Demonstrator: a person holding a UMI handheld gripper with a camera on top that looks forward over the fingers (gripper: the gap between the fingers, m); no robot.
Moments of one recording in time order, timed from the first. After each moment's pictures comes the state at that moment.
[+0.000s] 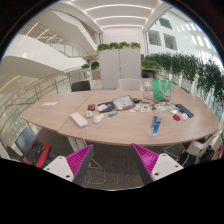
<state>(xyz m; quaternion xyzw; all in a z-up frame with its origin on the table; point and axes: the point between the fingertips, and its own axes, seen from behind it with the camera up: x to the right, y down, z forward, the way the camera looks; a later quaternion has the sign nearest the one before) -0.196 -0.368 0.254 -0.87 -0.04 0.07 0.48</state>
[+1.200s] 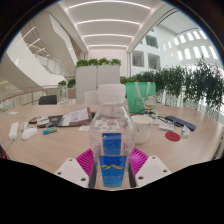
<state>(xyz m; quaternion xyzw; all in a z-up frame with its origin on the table) 0.036 0.013 0.058 -0.80 0.02 -0.02 0.61</state>
